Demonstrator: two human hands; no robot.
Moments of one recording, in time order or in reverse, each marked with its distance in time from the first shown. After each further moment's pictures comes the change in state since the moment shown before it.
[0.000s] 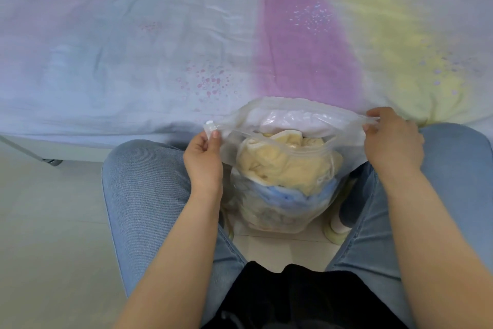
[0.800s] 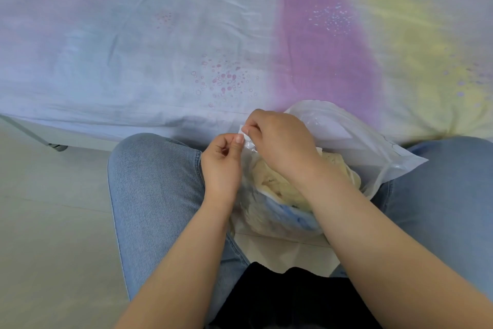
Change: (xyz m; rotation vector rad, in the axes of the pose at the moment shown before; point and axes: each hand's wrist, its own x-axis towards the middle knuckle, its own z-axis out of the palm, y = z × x) left_hand -0.018 0.002 -0.006 0.141 -0.099 0.145; right_hand -0.060 -0.159 0.029 0.094 -0.303 -0.717
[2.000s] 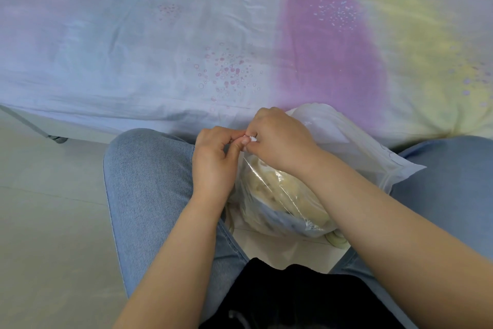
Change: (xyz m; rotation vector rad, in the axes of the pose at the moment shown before) left_hand 0.001 0.010 -0.025 0.374 -0.088 0.435; right_hand 0.006 0.009 0.014 -0.085 -0.138 -0.143
